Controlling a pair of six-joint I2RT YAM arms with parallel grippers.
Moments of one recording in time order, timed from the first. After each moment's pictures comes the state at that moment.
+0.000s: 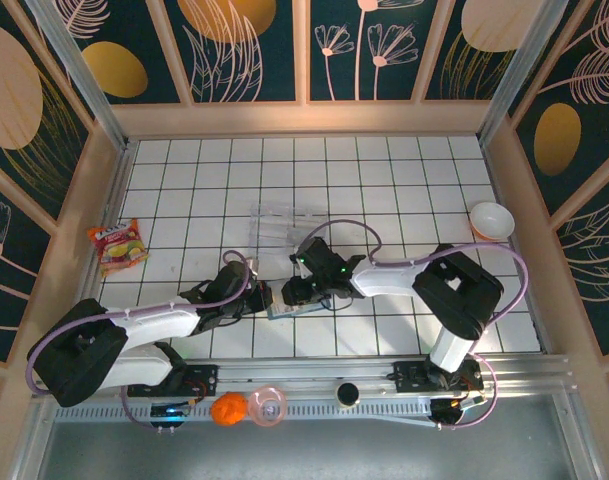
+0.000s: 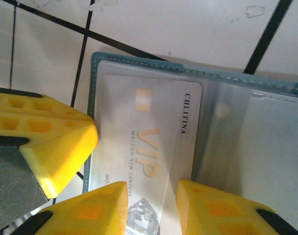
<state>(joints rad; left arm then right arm) -0.76 1.26 0.32 0.12 0.12 -0.89 0.96 1.71 0.83 -0.10 -0.29 0.68</state>
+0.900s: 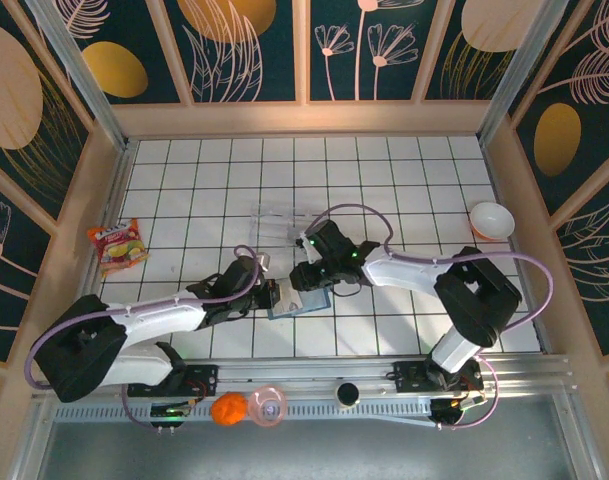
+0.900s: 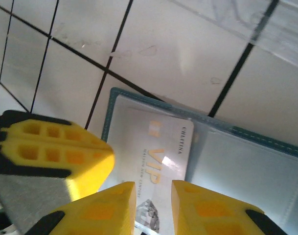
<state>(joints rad) -0.81 1.29 0.43 0.03 0.09 -0.82 0.87 1.63 0.89 -0.21 -0.35 0.52</state>
